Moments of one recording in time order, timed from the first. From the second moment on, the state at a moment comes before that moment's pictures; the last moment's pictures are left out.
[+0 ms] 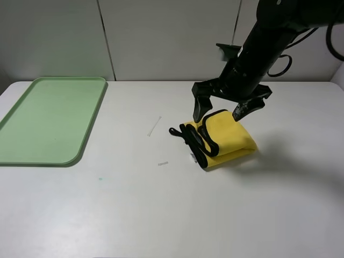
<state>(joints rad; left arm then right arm) -0.06 0.00 -0.50 0.22 1.08 -0.28 0.46 1.79 -1.27 0.24 0.90 0.03</state>
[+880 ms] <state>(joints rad) -0.06 0.00 -0.50 0.22 1.08 -0.28 0.46 1.19 -0.99 0.13 1.21 0.01</state>
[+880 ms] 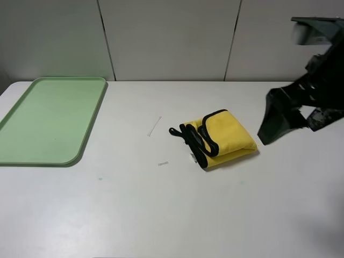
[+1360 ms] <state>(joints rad) -0.06 0.00 -0.50 0.22 1.08 -0.28 0.46 0.51 -0.73 0.13 1.22 0.01</state>
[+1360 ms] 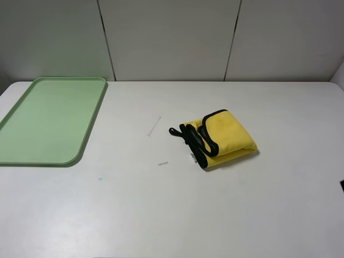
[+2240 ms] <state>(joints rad) -0.06 0.00 -0.50 0.22 1.08 -0.28 0.16 0.13 -0.71 -0.04 1.19 0.00</state>
